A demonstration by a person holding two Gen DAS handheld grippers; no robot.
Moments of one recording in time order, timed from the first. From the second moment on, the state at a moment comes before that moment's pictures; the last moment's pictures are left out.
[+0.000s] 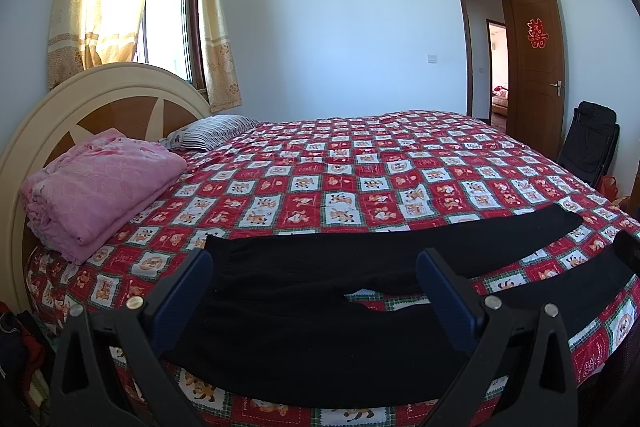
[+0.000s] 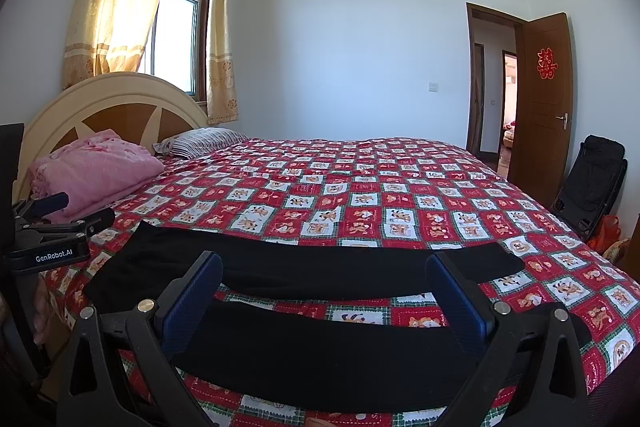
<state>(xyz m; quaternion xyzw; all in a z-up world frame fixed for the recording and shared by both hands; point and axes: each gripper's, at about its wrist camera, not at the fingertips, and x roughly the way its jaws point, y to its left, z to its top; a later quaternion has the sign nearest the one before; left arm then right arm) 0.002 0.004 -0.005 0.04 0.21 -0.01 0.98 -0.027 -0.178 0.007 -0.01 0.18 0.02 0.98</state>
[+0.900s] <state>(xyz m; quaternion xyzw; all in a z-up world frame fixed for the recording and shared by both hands) 0.002 0.004 -0.007 0.04 0.21 -0.01 0.98 -0.023 -0.176 0.003 -0.02 0.19 0.02 0.98</state>
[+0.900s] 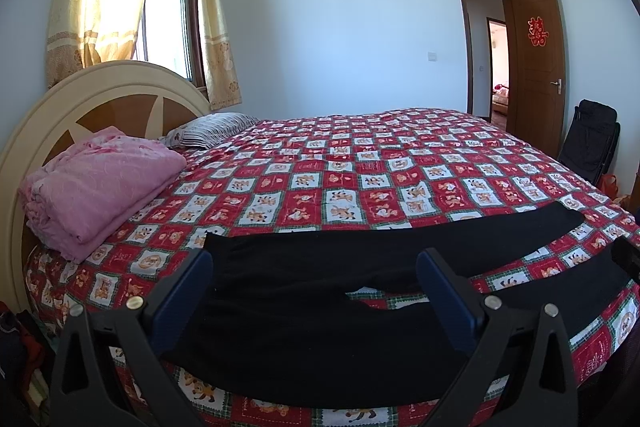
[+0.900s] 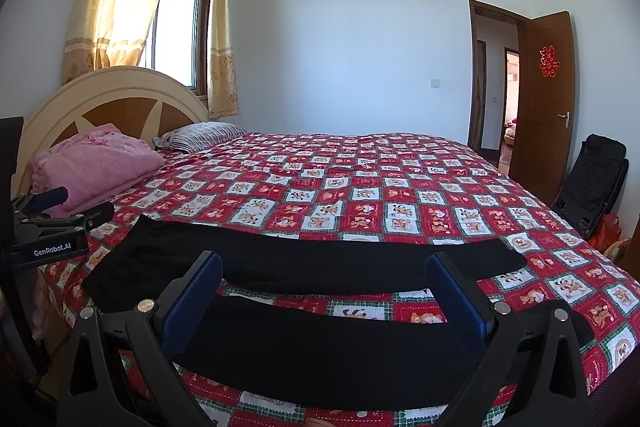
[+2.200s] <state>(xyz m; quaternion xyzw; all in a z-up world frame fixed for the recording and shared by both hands) 0.251 0.168 -0.134 0.01 0.39 -0.01 0.92 0.057 -0.230 -0.095 0.00 0.32 0.00 0.95</state>
